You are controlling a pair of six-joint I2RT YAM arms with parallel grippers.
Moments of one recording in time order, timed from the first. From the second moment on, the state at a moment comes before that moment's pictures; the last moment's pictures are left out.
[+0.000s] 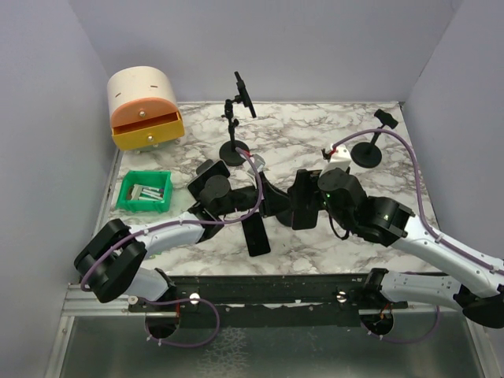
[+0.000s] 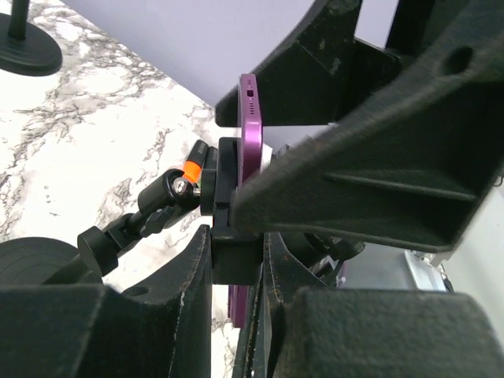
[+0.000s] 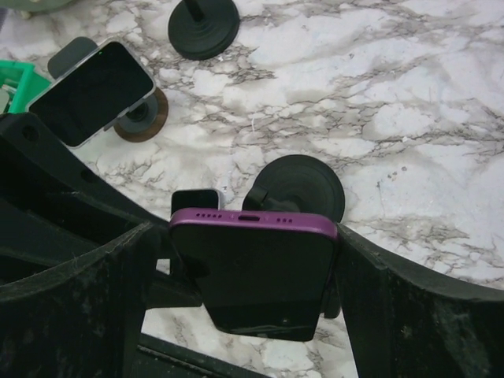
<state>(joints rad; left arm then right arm) -0.79 1.38 0.64 0.86 0.56 -0.67 1.00 1.01 1.07 -0.61 0.58 0.57</state>
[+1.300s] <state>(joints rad) -0.79 1.31 0.58 0.85 0.51 -0.67 0.99 1.16 1.18 -0.71 0.59 0.62</state>
